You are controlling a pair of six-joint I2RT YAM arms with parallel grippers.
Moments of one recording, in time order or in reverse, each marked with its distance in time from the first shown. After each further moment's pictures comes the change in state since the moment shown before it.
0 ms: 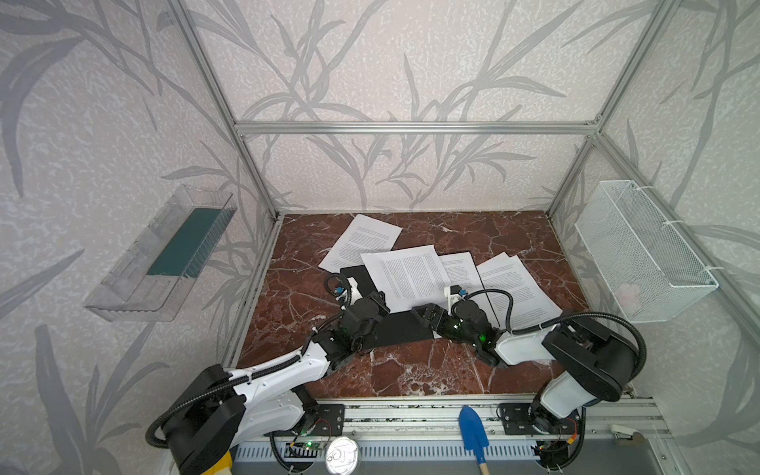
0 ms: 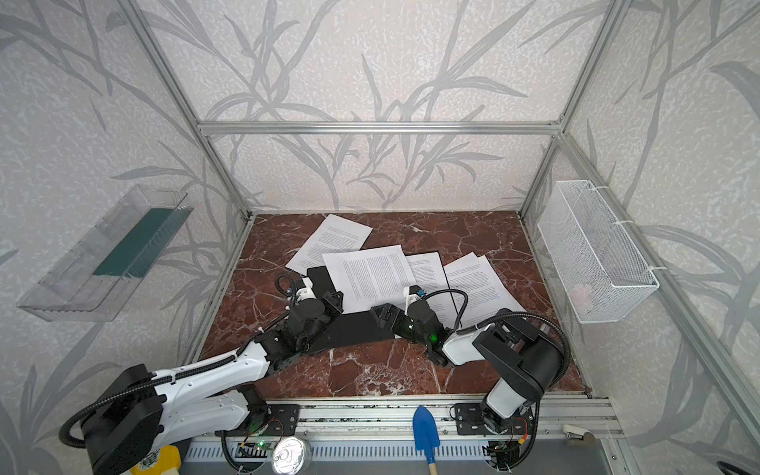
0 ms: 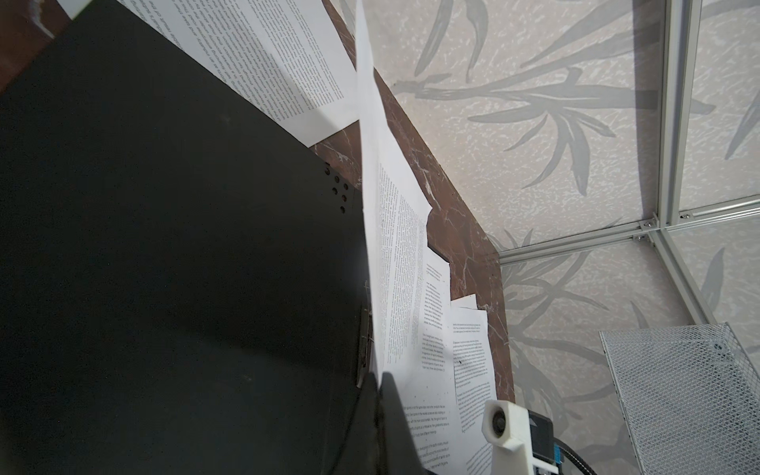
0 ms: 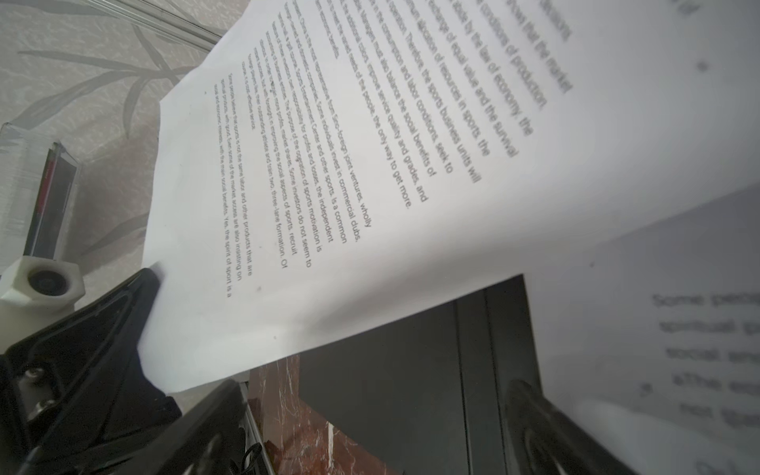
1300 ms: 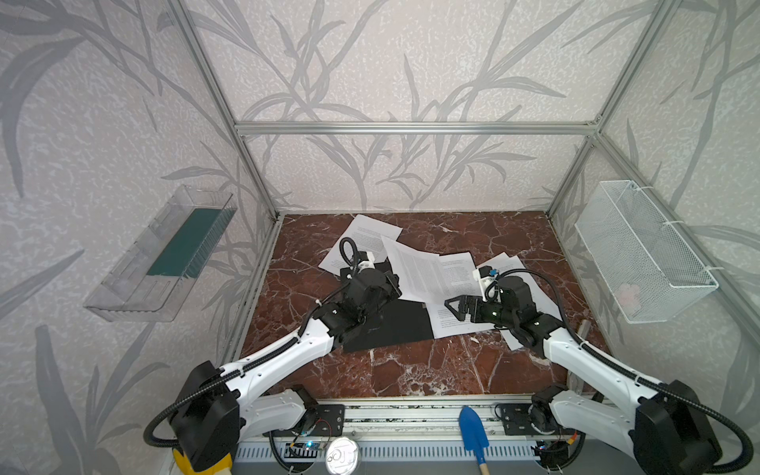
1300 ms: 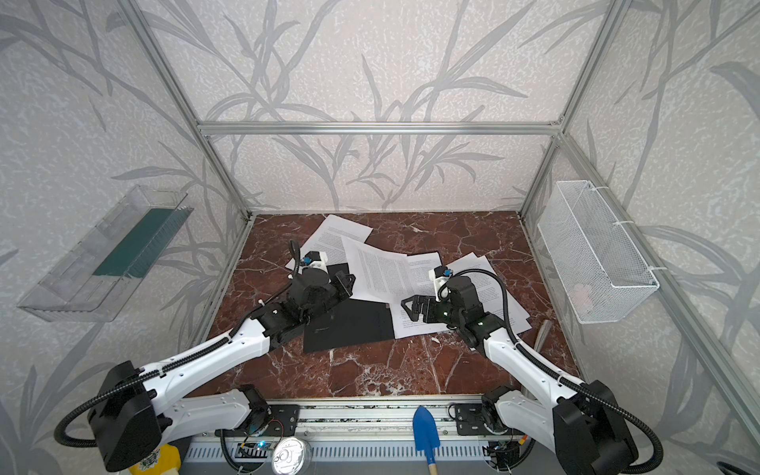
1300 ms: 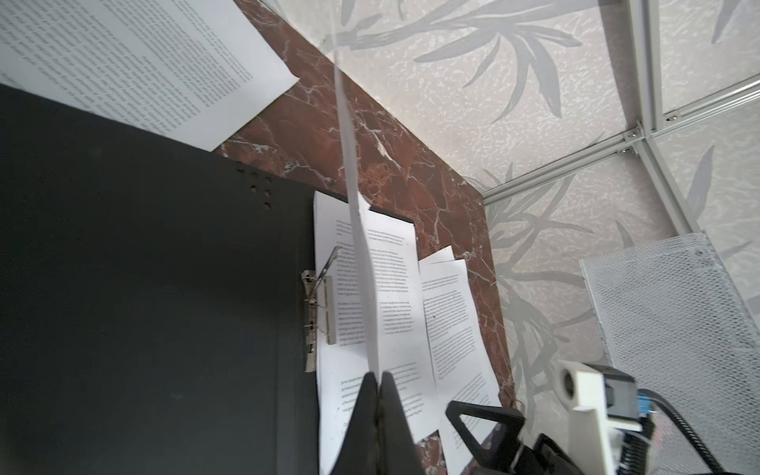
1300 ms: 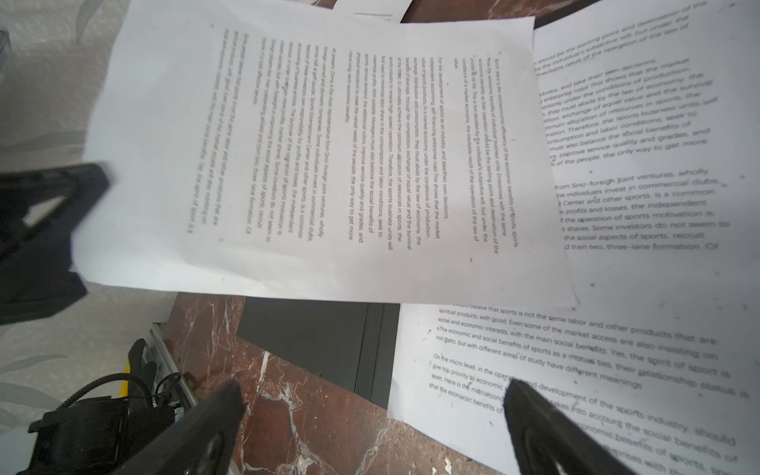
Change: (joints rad) left arm 0.047 0.050 0.277 -0.281 0.175 0.201; right arm -0.359 -0.555 0.129 -0.895 -0.264 -0.570
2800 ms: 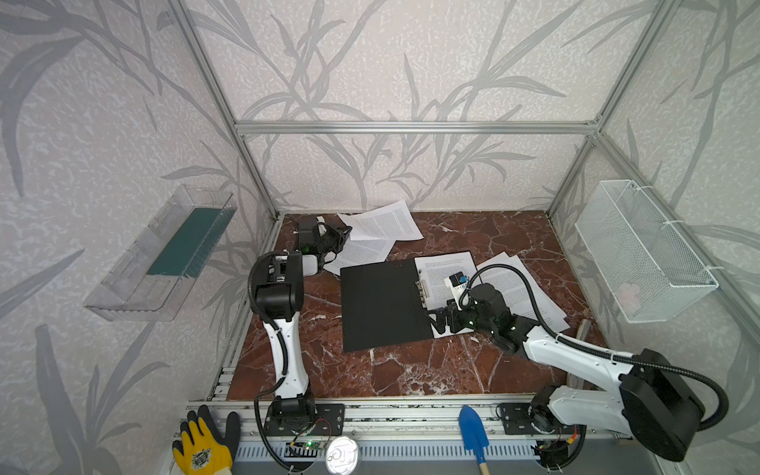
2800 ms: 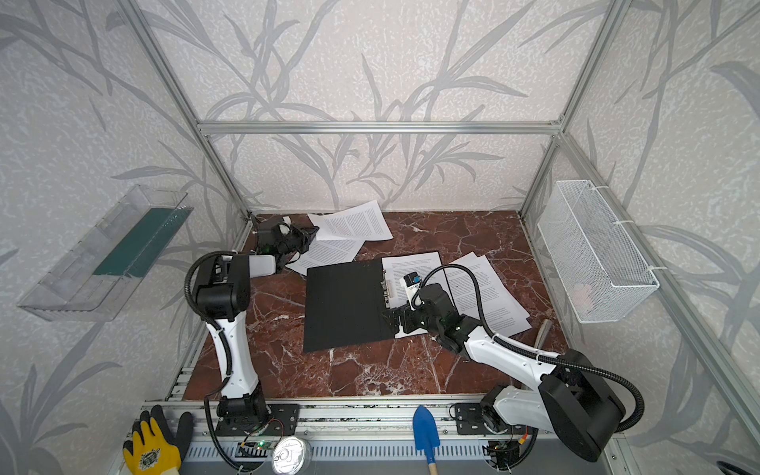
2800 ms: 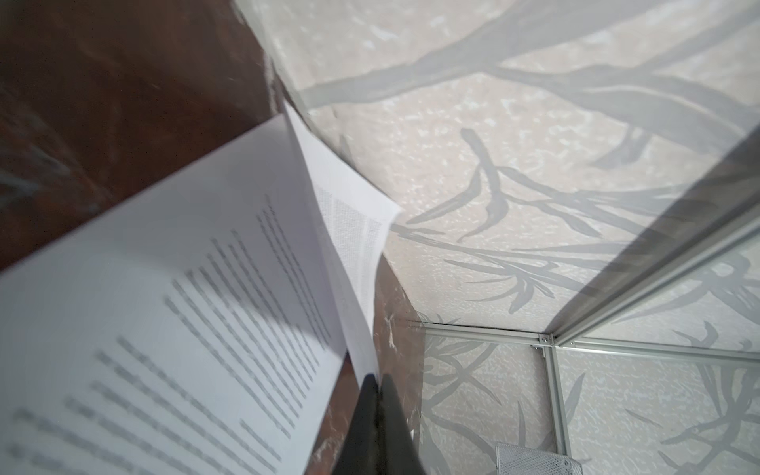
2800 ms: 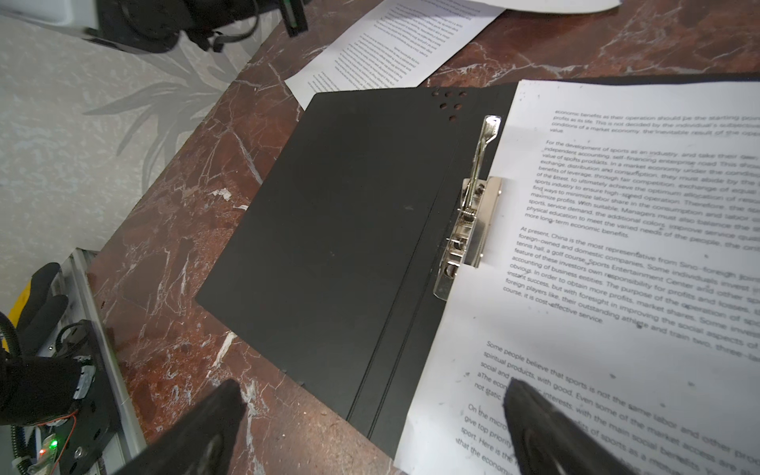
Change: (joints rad) left arm 0.785 0.943 0.527 0.623 0.853 -0.201; right arm 0.253 0.140 0.007 0.170 0.205 -0.211
